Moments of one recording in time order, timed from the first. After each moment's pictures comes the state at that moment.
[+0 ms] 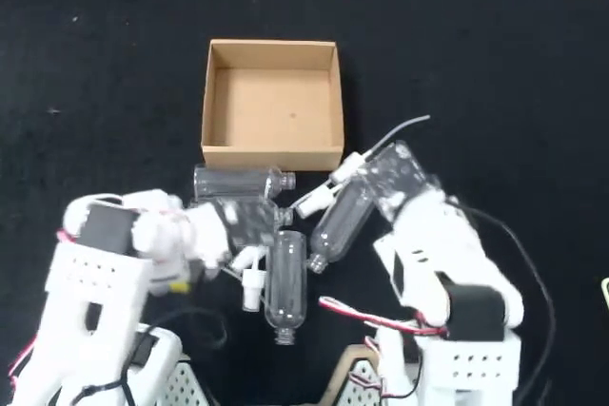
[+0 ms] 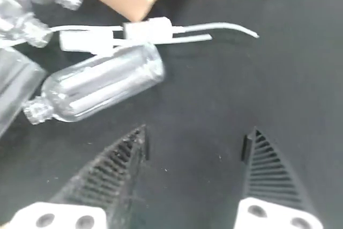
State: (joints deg) left arm 3.3 -51.6 37.8 94.3 -70.2; right arm -1.1 -72.5 53.1 81.6 34.2
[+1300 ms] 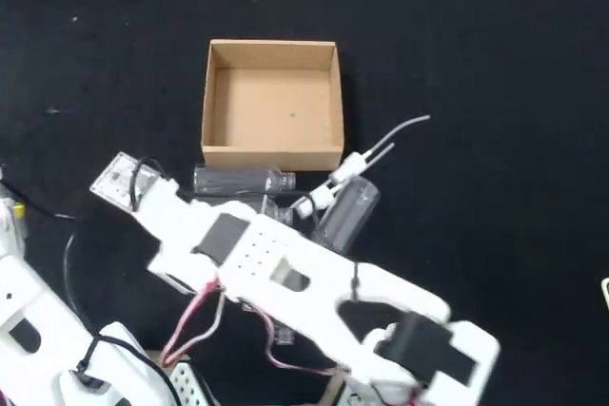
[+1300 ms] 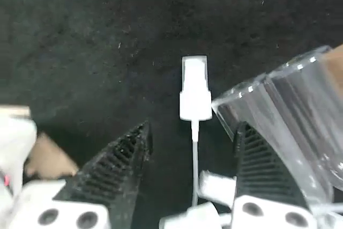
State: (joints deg) left arm -54.1 -51.5 40.8 64.0 -32.5; right arm -59.6 -5.7 25.8 53.6 -1.3
